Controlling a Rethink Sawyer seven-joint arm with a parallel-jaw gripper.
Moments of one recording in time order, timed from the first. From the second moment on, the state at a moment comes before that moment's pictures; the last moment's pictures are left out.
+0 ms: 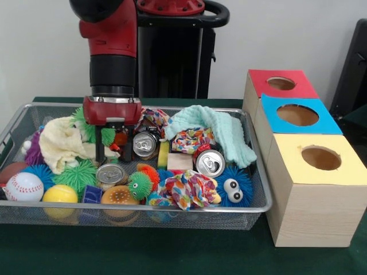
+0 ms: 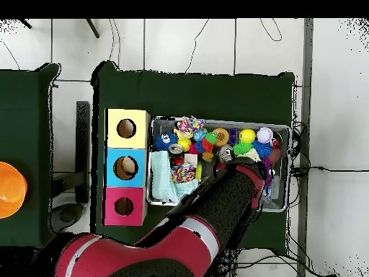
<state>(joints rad) 0.04 -0.15 -0.64 1.34 -1.21 -0.59 2.77</state>
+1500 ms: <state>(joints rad) 0.04 -0.15 -0.62 1.34 -1.22 -0.64 2.77</state>
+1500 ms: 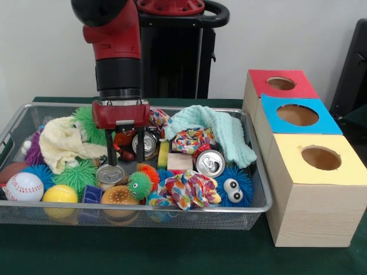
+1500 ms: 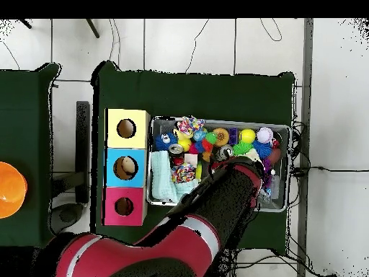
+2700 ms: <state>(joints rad) 0.08 -0.12 -0.58 1.34 -1.31 -0.64 2.77</state>
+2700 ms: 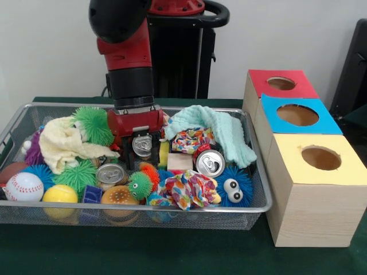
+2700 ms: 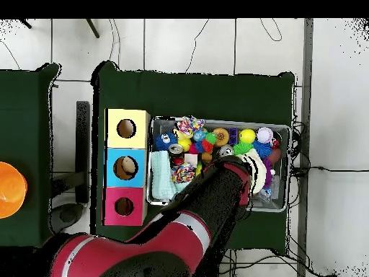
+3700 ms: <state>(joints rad) 0.03 -0.13 -0.52 1.34 -1.23 -0.65 2.77</state>
